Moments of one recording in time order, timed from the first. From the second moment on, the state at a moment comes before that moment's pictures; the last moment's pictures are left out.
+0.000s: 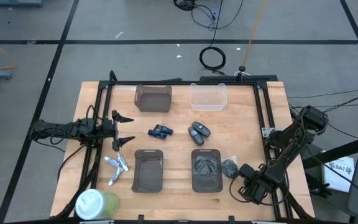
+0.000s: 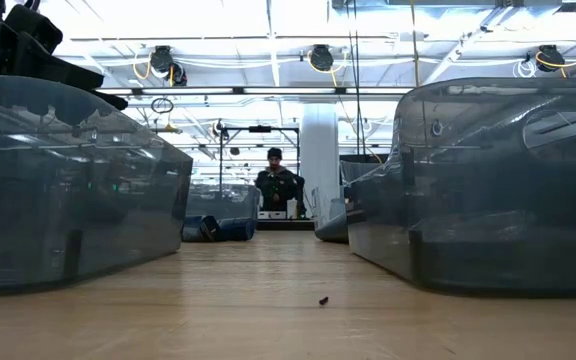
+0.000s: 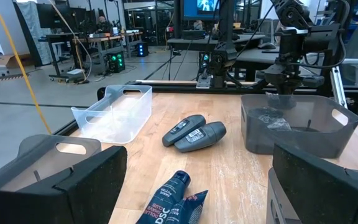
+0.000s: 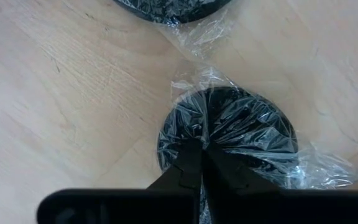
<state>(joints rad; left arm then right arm) -0.11 0.01 0.07 -0.10 -0.24 0.02 0.96 1.53 0.77 -0.70 -0.06 1.78</state>
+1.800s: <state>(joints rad) -0.11 0.01 0.07 -0.10 -0.24 0.02 0.88 1.41 0.77 0.00 0.16 0.97</state>
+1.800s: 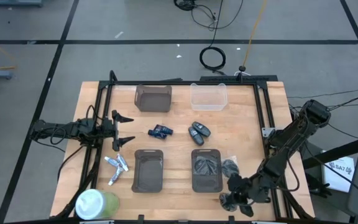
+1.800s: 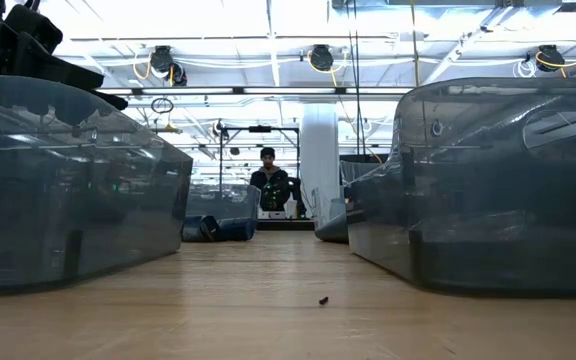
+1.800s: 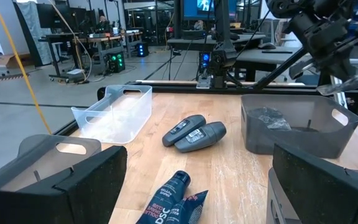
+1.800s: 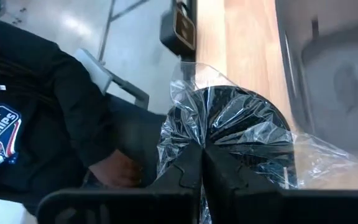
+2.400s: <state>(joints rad) -0.11 0.01 0.07 -0.10 -0.24 0.02 0.70 1.41 0.77 0.10 0.03 0.63</state>
